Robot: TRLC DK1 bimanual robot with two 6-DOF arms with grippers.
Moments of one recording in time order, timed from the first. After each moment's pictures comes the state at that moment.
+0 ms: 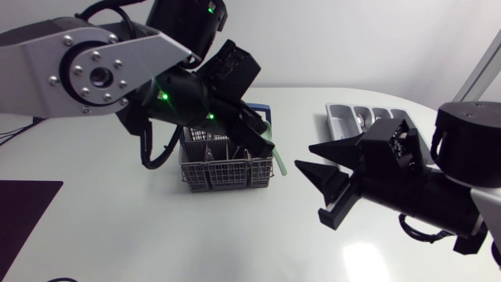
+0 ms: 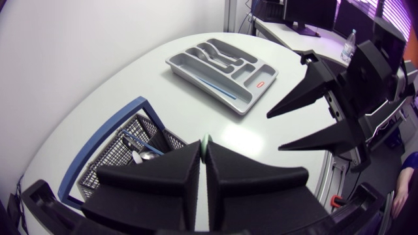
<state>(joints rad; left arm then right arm) -0.75 1.52 1.28 -0.48 0.12 0.13 0.61 0.87 0.52 0.00 -0.12 -0.19</state>
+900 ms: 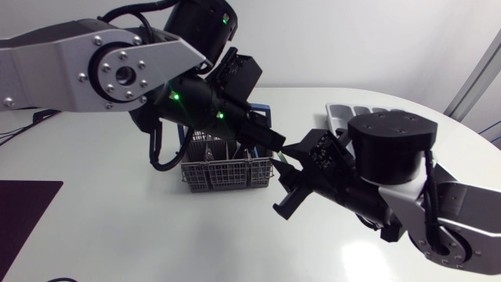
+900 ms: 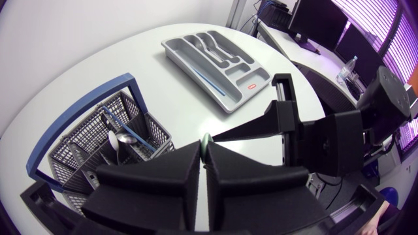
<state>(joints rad) -0.75 1.57 1.32 -0.52 0.19 -0.05 0.74 1.21 0.55 0.26 0.10 -0.32</state>
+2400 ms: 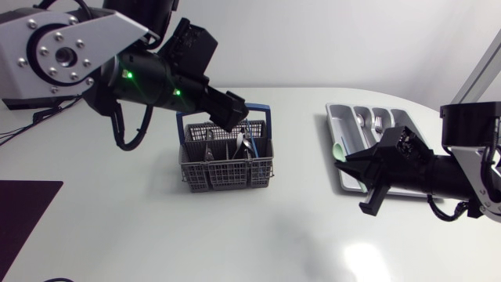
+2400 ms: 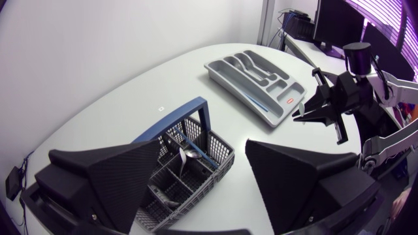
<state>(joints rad) -0.60 1.47 1.27 -0.46 0.10 0.12 0.05 1.12 0.55 -0.13 -0.55 -0.73</state>
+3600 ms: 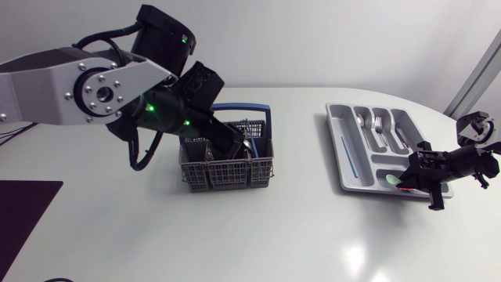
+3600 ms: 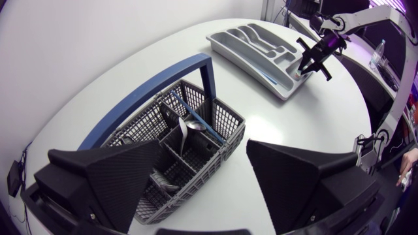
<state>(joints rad) -0.60 1.53 1.17 -0.43 0.07 0.16 -0.48 1.91 1.08 -0.55 -0.38 -1.84</state>
